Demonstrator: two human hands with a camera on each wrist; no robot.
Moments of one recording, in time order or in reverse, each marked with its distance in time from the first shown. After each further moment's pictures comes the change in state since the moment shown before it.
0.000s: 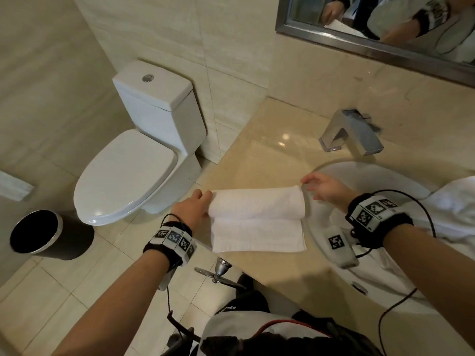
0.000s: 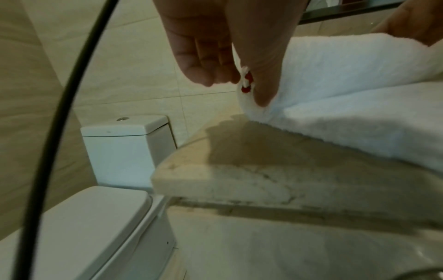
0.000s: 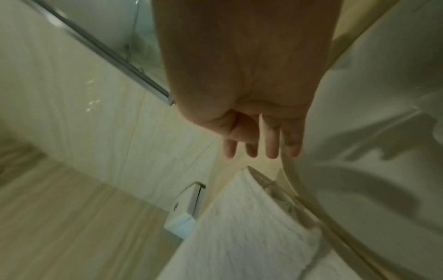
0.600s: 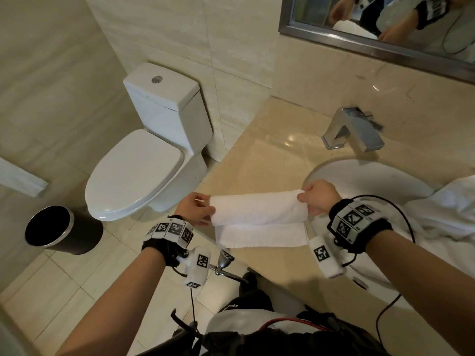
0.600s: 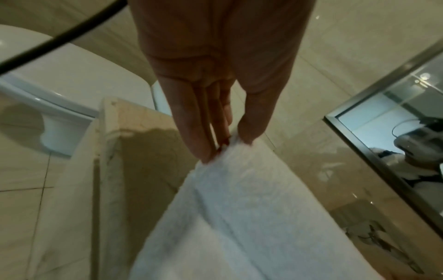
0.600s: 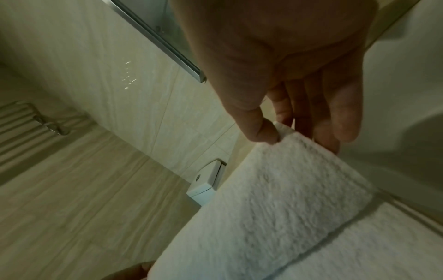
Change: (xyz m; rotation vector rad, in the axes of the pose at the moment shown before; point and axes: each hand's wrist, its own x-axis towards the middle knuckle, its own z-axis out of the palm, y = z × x) left_hand -0.012 0.000 0.007 -1.141 -0.046 -0.435; right_hand -0.016 -0.004 0.033 -0.094 0.162 0.180
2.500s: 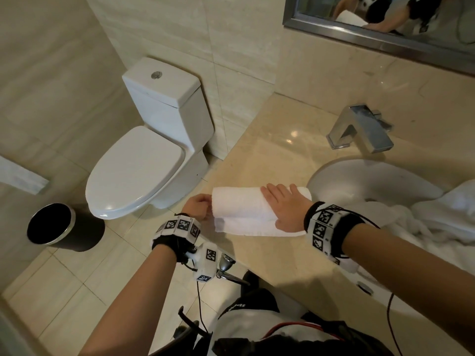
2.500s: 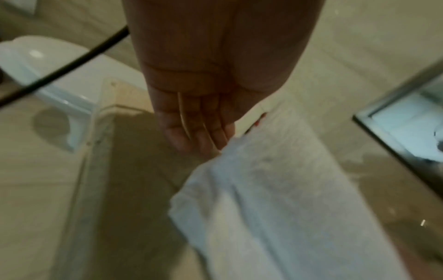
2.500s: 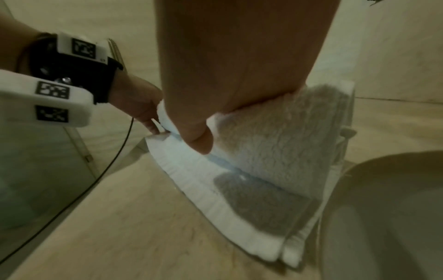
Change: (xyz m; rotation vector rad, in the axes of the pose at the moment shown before) left_hand 0.022 0.007 0.012 0.012 0.043 -0.050; right_hand -0.003 -0.019 0.046 -1.225 -0.183 -0.714
